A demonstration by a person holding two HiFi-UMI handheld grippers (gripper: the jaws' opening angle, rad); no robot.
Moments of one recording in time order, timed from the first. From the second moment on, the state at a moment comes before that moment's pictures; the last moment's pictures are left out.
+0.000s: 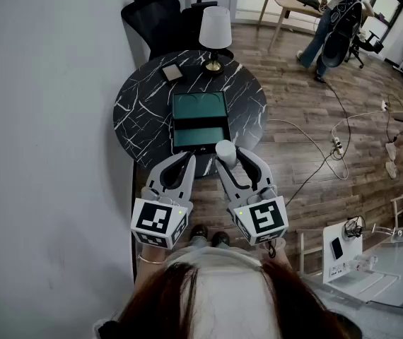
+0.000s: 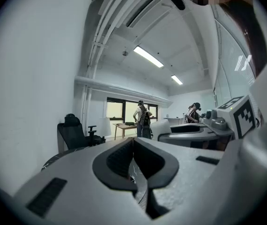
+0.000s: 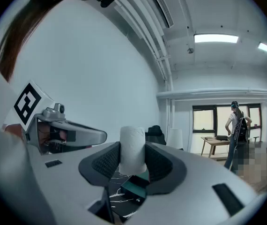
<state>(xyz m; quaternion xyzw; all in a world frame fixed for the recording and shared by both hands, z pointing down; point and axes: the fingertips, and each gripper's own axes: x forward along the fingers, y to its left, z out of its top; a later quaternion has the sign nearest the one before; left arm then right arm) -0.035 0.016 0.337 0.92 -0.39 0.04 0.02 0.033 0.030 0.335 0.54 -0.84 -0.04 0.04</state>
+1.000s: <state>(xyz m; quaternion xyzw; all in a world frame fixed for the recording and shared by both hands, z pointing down) -0.049 -0.022 0.358 0.94 -0.34 0.05 0.04 0.017 -0.006 0.349 0.58 -0.81 -0.02 0.05</state>
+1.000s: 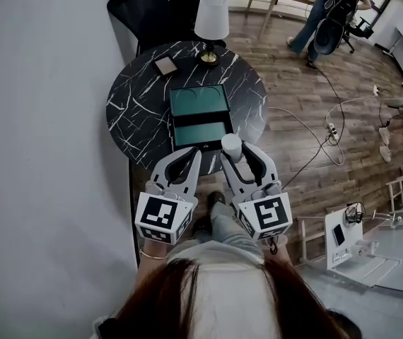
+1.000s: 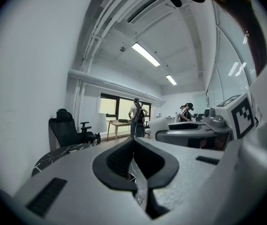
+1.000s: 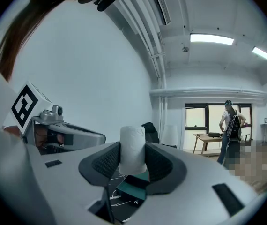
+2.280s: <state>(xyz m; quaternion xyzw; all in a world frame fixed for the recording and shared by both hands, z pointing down) 0.000 -0.137 0.363 0.93 -0.36 0.06 0.04 0.058 -0.119 0.367 0.55 -0.83 0.00 0.06</state>
